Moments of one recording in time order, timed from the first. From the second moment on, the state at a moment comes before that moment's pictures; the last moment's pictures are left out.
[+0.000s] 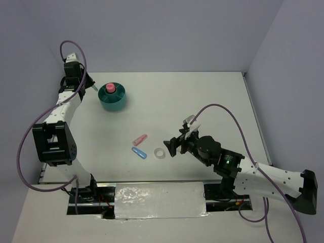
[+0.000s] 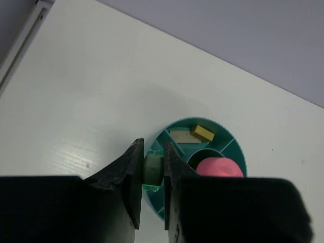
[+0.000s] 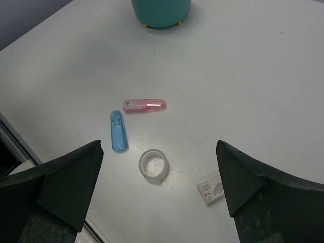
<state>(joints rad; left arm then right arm) 0.13 1.69 1.38 -0.14 -0.07 -0.36 1.10 0.76 0.56 0.00 0.40 0.21</state>
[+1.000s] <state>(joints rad) 0.15 1.76 1.39 -0.15 0.06 -0.42 1.10 1.16 0.70 -0.01 0.33 0.21</state>
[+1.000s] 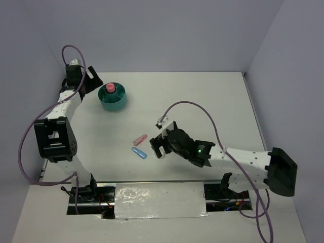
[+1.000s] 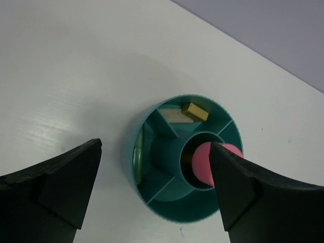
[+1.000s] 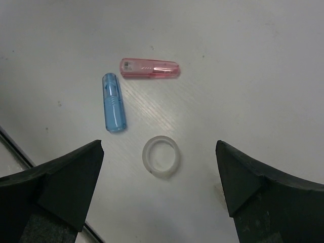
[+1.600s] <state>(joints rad) 0.16 1.02 1.00 -0.60 0.12 -0.46 1.16 1.89 1.17 -0.26 0.15 0.16</state>
